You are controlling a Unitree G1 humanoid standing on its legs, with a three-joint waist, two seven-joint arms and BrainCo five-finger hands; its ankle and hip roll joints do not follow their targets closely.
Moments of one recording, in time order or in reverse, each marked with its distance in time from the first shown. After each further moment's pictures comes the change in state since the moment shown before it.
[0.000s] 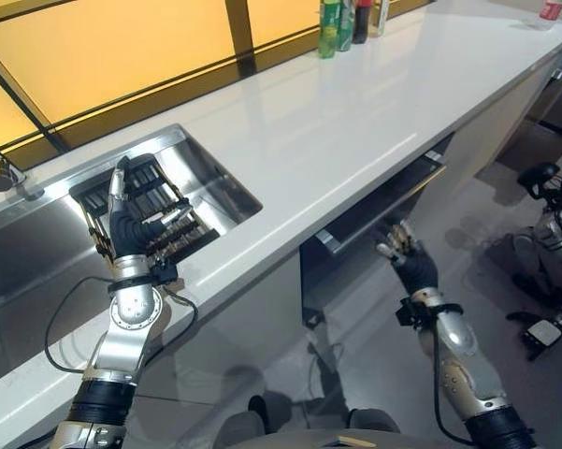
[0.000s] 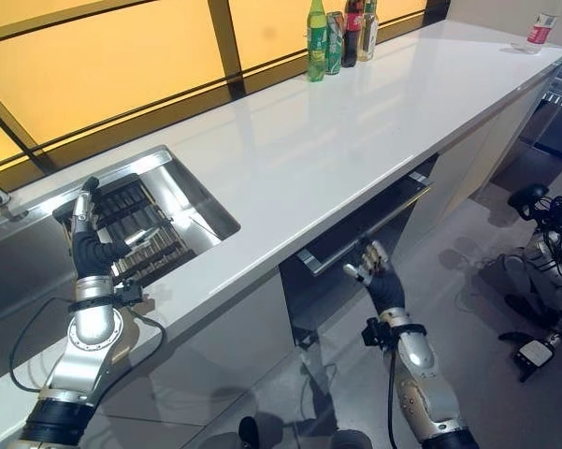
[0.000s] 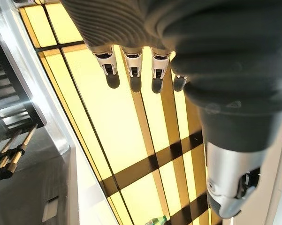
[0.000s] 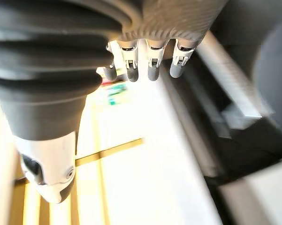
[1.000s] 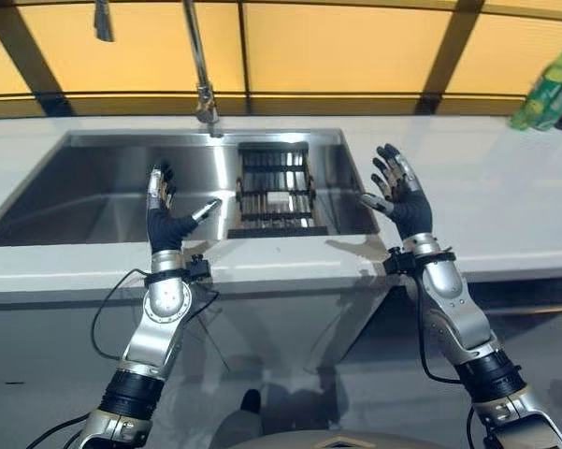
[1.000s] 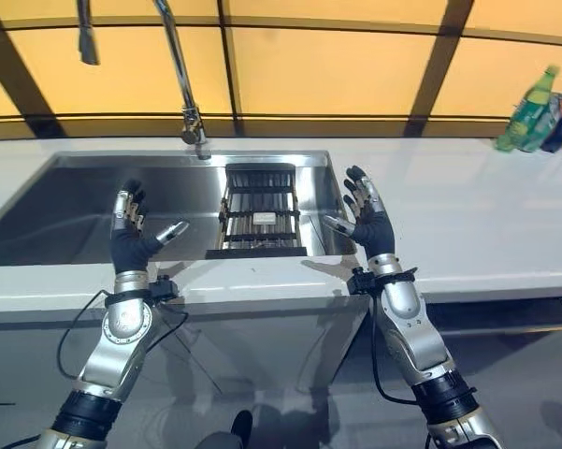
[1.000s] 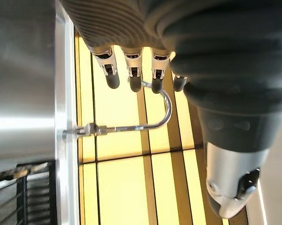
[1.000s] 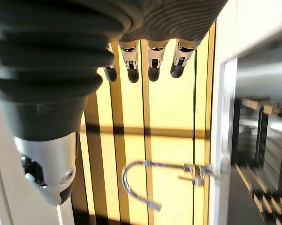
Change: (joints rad) left arm -0.071 -0.060 -0.151 -0.062 -0.146 0.060 -0.009; right arm -0.314 -0.019 0.127 0.076 -0.093 0.020 -0.101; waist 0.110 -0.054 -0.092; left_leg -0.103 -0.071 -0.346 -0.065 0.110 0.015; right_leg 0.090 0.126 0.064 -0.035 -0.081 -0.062
